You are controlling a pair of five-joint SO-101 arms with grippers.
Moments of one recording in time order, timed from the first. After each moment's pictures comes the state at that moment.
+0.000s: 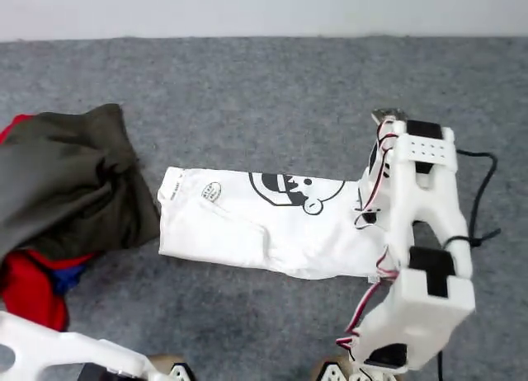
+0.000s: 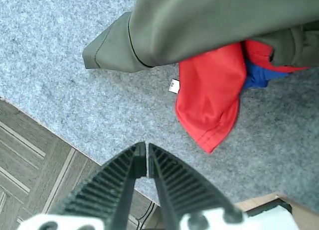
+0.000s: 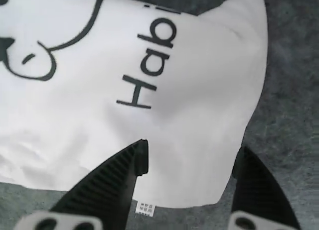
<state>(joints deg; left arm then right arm) -74.5 -38.6 20.3 97.9 -38.1 6.4 16.5 3.8 84.1 10.4</state>
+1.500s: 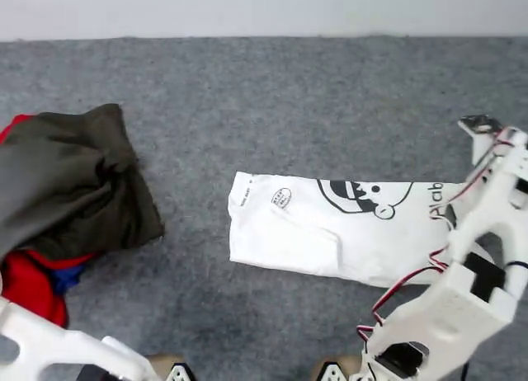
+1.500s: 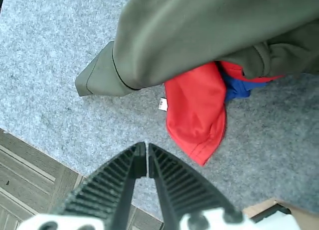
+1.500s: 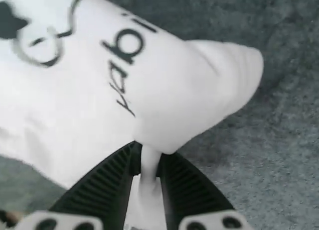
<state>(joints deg) -67.6 -38.6 18.7 97.9 -38.1 29.9 18.5 -10.5 91.6 42.7</state>
